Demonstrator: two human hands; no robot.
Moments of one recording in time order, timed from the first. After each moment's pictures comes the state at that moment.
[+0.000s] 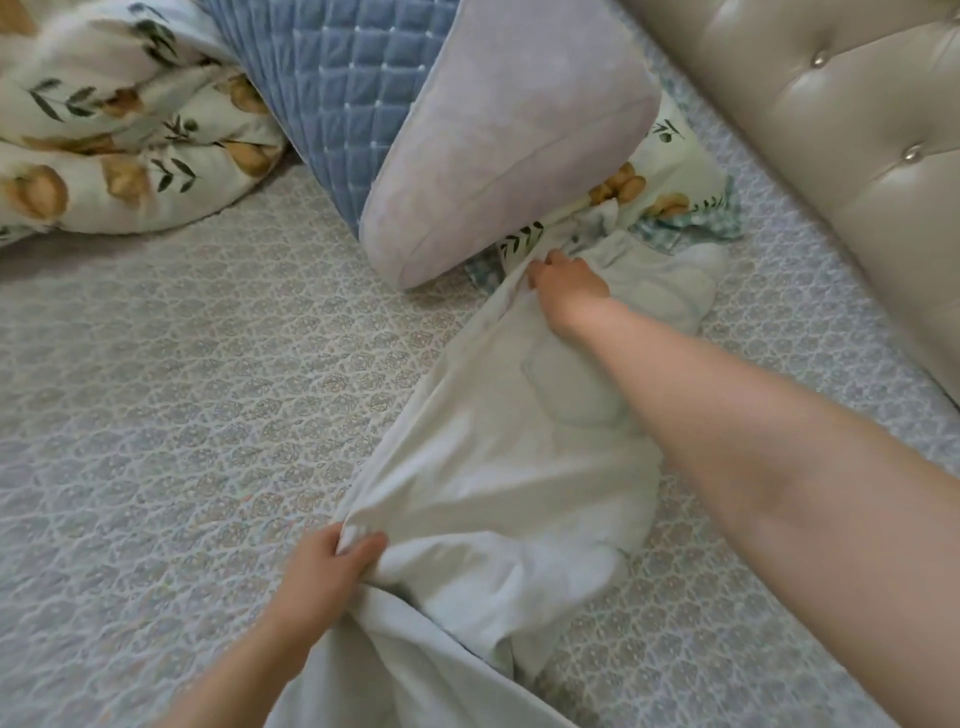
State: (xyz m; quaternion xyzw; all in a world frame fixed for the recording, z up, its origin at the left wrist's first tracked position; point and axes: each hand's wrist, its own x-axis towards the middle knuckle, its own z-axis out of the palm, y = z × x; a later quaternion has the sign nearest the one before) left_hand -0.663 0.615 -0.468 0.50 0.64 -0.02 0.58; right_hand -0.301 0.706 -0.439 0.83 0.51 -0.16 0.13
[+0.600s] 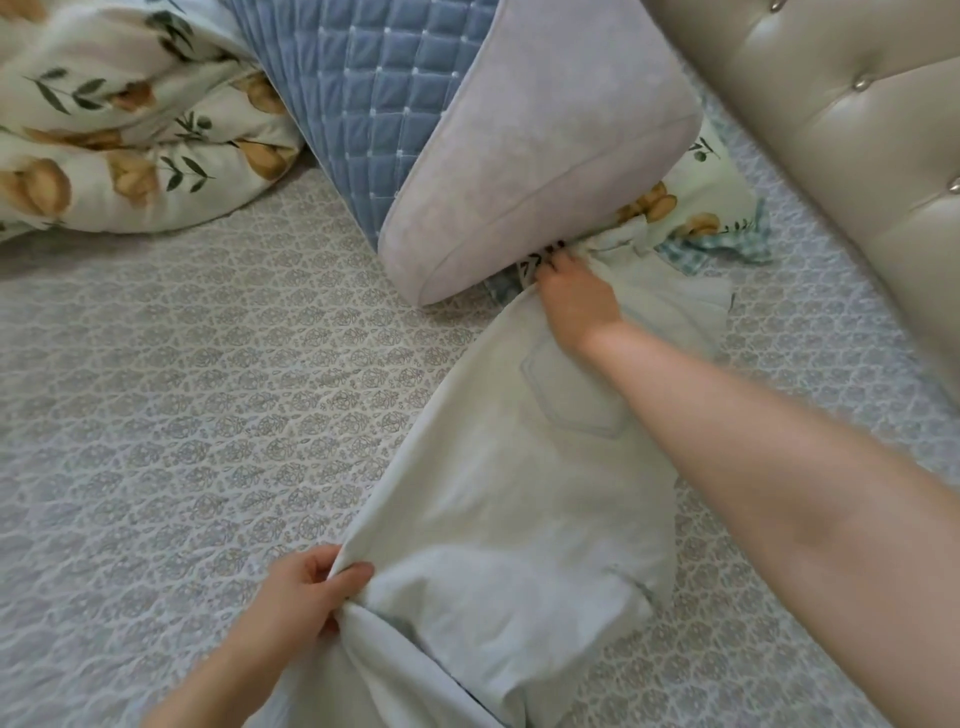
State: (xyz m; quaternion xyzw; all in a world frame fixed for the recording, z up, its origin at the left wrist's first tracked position) left_hand -0.682 0.639 -0.483 0.43 0.62 -0.02 0.66; right_hand -0.303 0.724 -0.456 0.80 0.59 -0.01 0.07
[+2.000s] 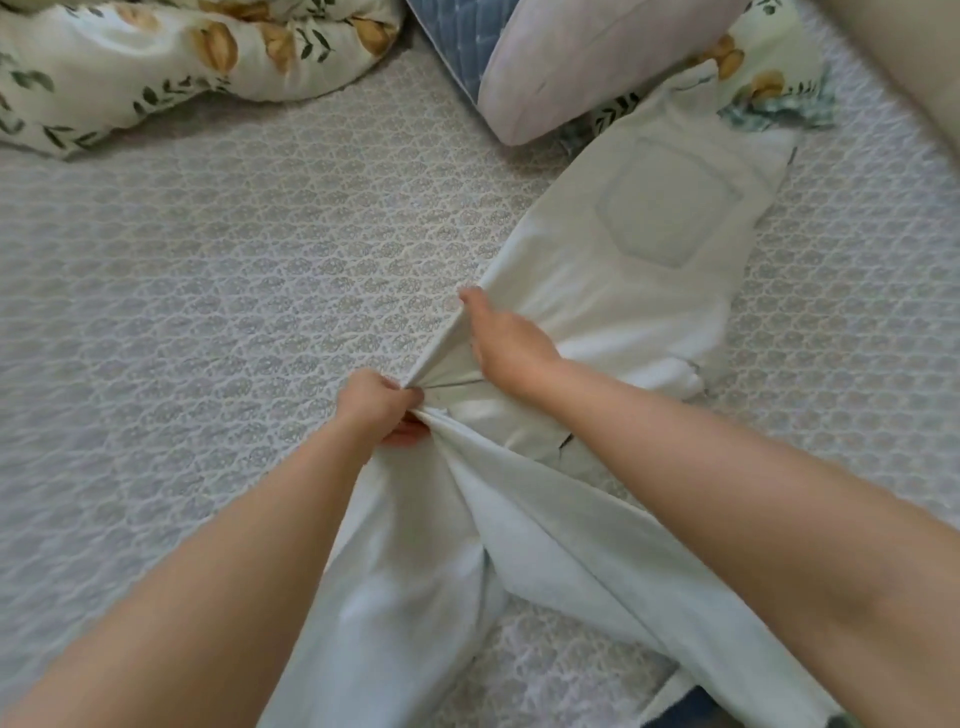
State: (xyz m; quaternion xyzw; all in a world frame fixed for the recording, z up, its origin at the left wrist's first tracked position) left_hand -0.747 0.613 -0.474 0.46 0.66 0.02 0.59; right_hand -0.572 0.581 -0.461 0.76 0.58 -0.28 -0.05
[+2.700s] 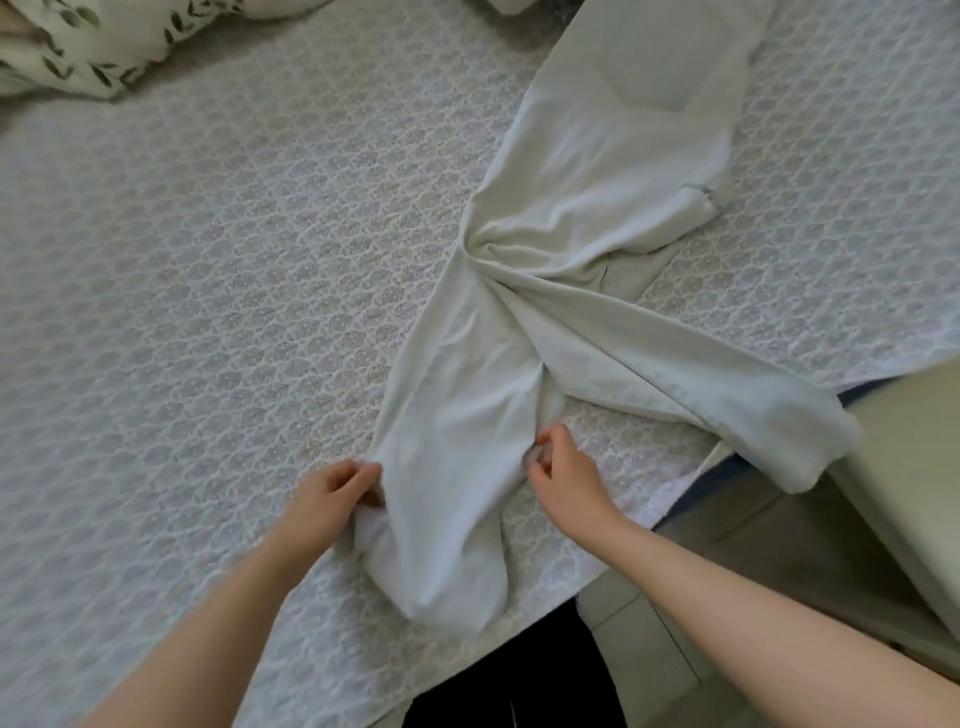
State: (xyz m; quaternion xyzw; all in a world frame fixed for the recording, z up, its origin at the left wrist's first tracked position) left_hand -0.995 0.455 -0.451 0.54 0.60 -0.05 0.58; right_hand -0.763 0.306 -0.467 0.81 0.24 -0.47 -0.25
